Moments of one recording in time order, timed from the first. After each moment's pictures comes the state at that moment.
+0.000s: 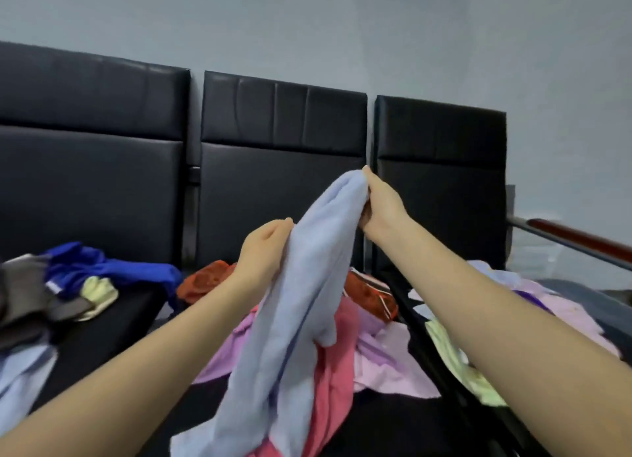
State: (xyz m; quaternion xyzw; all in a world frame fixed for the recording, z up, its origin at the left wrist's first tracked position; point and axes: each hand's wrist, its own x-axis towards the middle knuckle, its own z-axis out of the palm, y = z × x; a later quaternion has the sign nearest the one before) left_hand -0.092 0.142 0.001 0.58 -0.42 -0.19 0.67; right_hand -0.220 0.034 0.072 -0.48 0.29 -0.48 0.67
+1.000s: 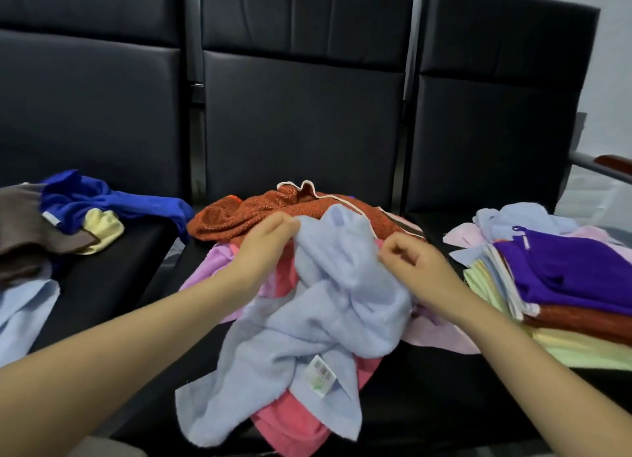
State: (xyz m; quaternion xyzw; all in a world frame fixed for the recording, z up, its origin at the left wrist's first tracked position) left_hand -0.060 0.147 -0.096 0.61 -0.39 -0.27 0.63; right_hand -0.265 0.039 -0.102 -0.82 0.28 -0.34 0.37
